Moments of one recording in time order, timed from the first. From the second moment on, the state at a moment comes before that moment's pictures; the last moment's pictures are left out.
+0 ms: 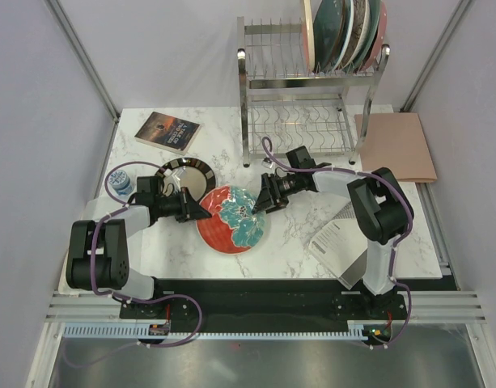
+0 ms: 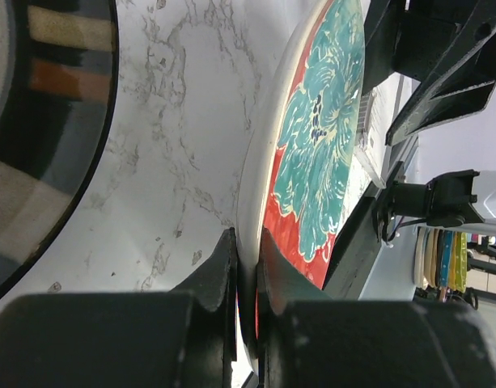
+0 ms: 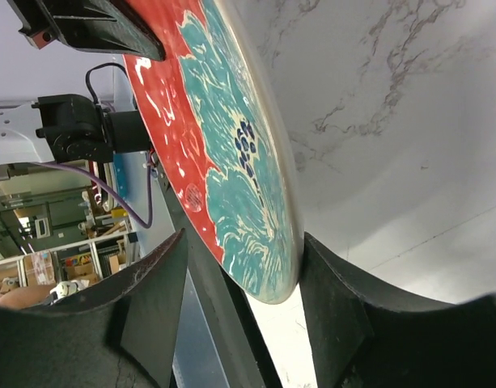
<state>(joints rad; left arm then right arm) 0.02 1.47 0.58 -0.01 0.97 -0.27 0.46 1.96 1.18 -0.22 -1.02 0.35</state>
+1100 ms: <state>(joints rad) 0.02 1.44 0.74 -0.12 0.84 -0.22 0.46 1.83 1.34 -0.55 -0.74 0.14</state>
